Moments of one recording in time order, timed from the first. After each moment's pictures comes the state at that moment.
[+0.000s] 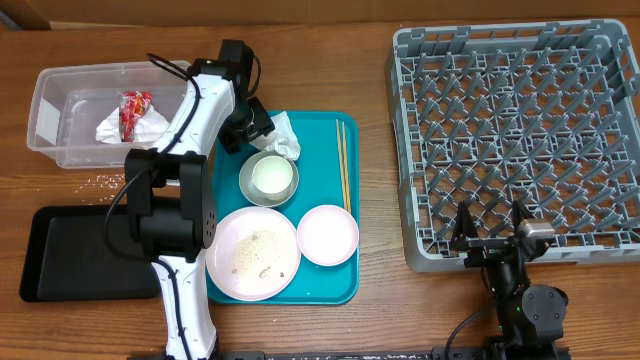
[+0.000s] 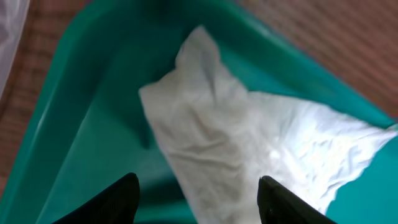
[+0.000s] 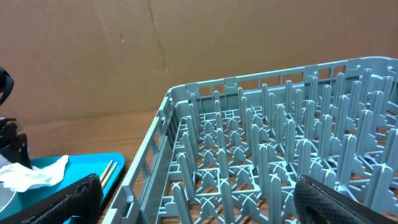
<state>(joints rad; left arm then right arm) -0.13 2.26 1.84 -1.03 0.03 -0.67 0.08 0.01 0.02 -0.03 -0.01 0.17</state>
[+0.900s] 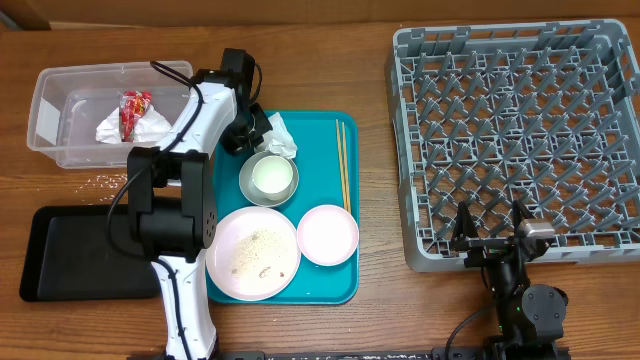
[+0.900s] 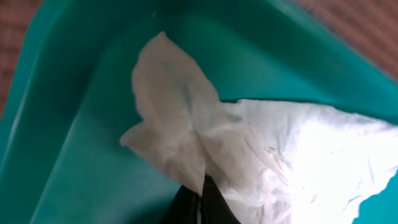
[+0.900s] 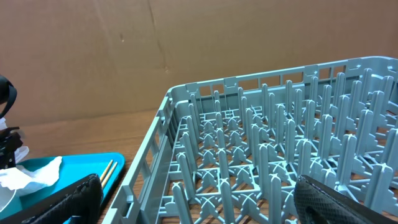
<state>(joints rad) -0.13 2.26 1.76 -0.96 0.03 -0.66 0.08 0.01 0.02 -0.04 -0.01 0.17</state>
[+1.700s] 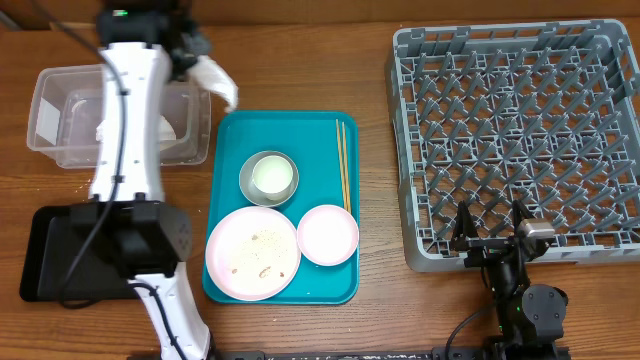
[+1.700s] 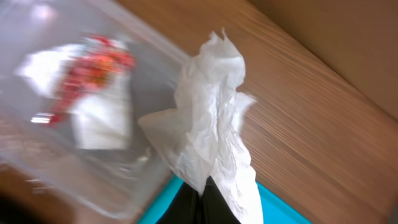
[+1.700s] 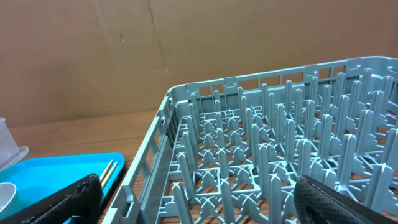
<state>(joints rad) 0.04 2.13 2.33 -1.27 -0.14 -0.62 0.08 0.01 0.02 -0.03 0.00 0.17</state>
